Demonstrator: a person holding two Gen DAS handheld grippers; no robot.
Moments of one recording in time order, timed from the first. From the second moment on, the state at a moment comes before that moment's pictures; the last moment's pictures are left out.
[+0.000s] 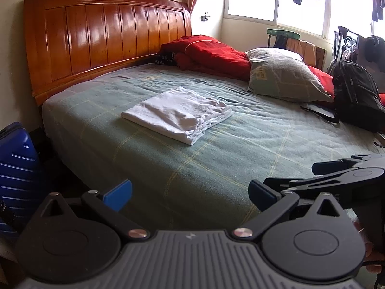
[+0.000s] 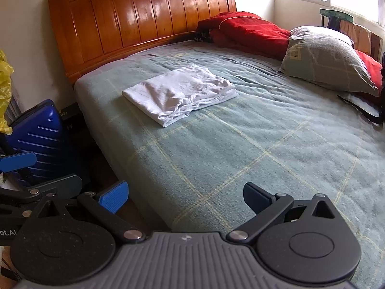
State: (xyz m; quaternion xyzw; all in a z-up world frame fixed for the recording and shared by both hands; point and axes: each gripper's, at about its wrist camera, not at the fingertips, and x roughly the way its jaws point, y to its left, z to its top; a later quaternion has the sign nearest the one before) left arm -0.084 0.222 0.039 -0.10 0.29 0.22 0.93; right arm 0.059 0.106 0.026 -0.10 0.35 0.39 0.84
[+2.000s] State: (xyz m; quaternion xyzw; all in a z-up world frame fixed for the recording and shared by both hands) left arm -0.093 0.228 0.045 -0.10 0.30 0.25 0.92; right arm 0.049 0.103 0.033 -0.10 0.35 0.40 0.84
